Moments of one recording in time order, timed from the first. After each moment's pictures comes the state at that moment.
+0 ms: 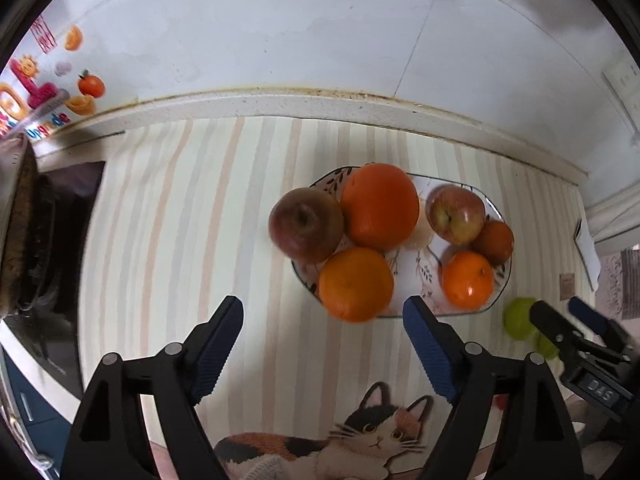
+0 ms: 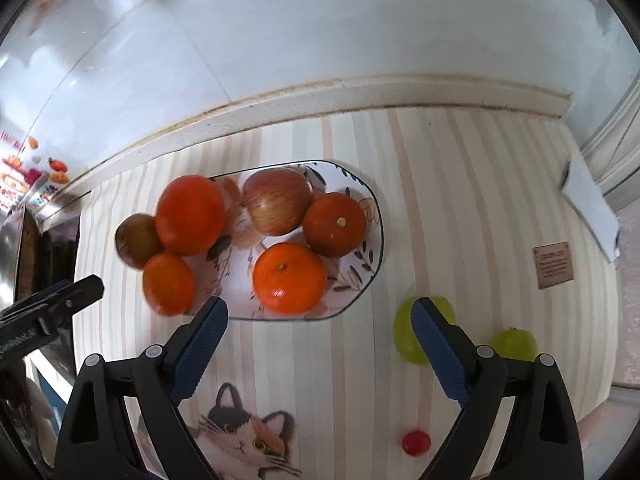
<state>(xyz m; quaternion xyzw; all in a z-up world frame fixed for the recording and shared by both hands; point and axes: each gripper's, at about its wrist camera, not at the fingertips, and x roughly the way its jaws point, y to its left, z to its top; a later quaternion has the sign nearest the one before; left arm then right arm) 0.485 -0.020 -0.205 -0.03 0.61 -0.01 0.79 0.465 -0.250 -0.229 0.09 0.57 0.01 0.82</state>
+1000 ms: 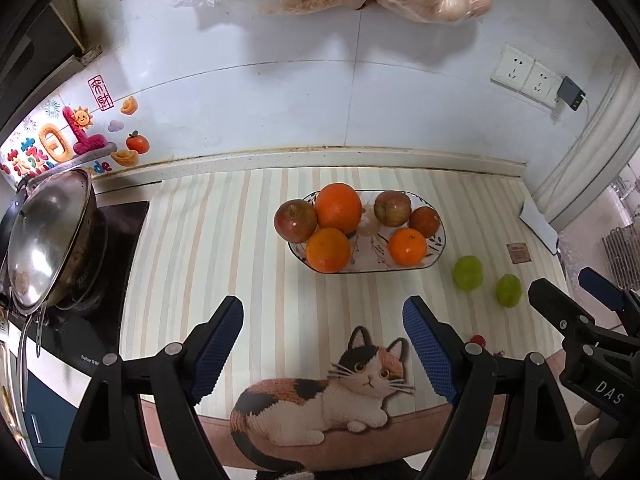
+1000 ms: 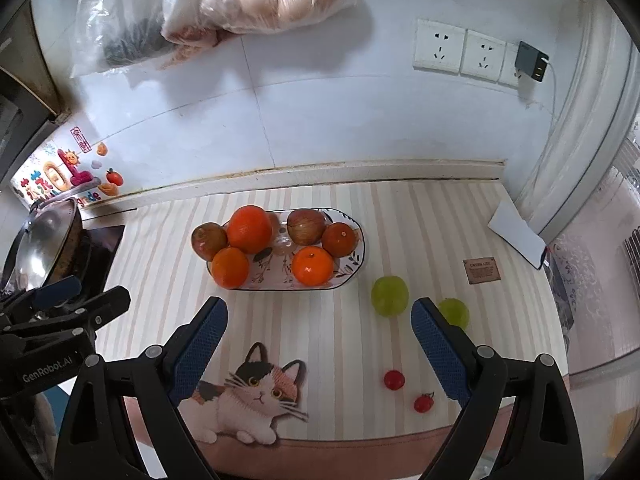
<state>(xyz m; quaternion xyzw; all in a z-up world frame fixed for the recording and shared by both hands) 0.355 -0.027 -0.096 0.00 0.50 -0.05 0.86 0.304 -0.219 -0.095 0.05 0.45 -0.02 0.89</state>
